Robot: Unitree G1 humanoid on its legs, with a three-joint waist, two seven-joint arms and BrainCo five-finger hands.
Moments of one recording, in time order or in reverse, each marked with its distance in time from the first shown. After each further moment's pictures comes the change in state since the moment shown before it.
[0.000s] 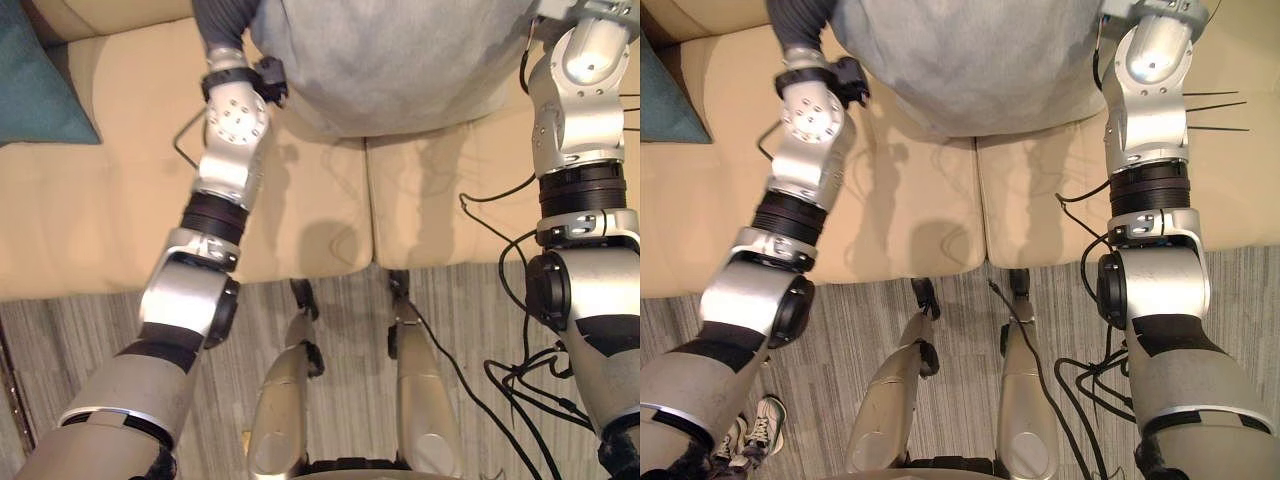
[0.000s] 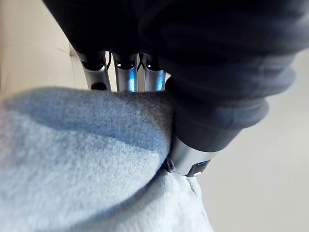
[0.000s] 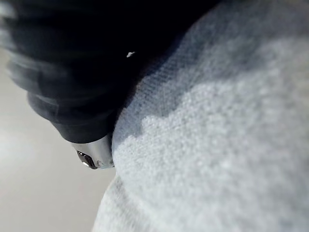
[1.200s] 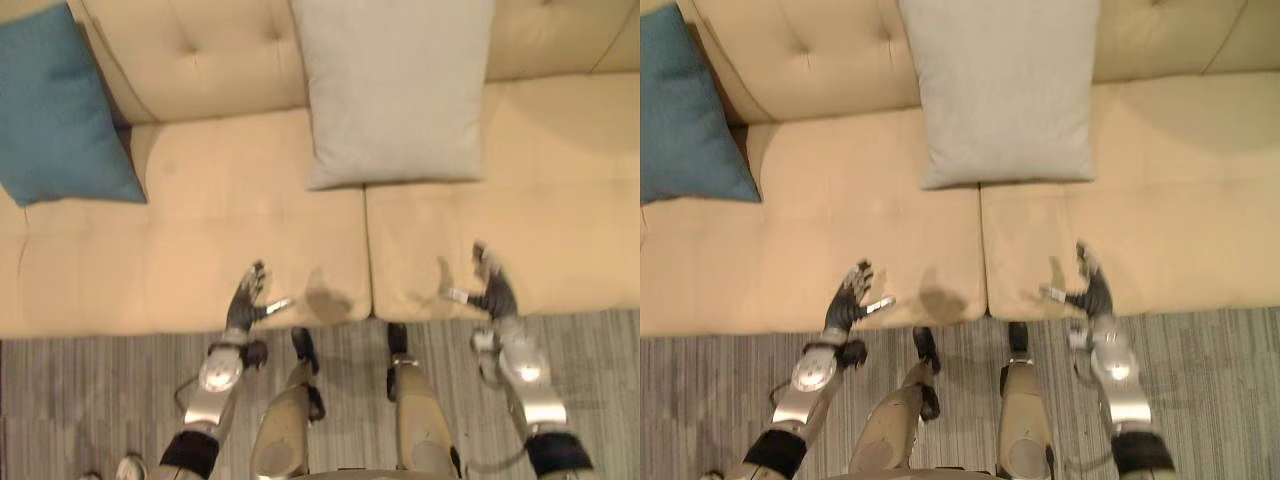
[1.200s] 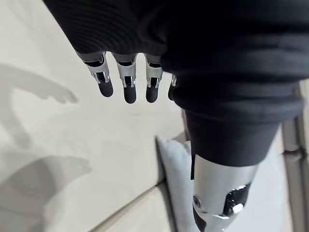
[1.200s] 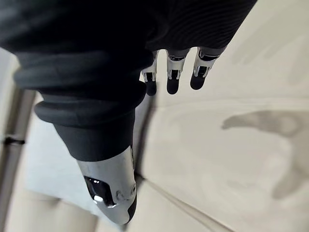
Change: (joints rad) left arm 1.301 -0.095 -0.032 -0.236 0.042 -0.021 -0.418; right arm 1.439 0.155 0.008 -0.280 -0.109 -0.022 0.352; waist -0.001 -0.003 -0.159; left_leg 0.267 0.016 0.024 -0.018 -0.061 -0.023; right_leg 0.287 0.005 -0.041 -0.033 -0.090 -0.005
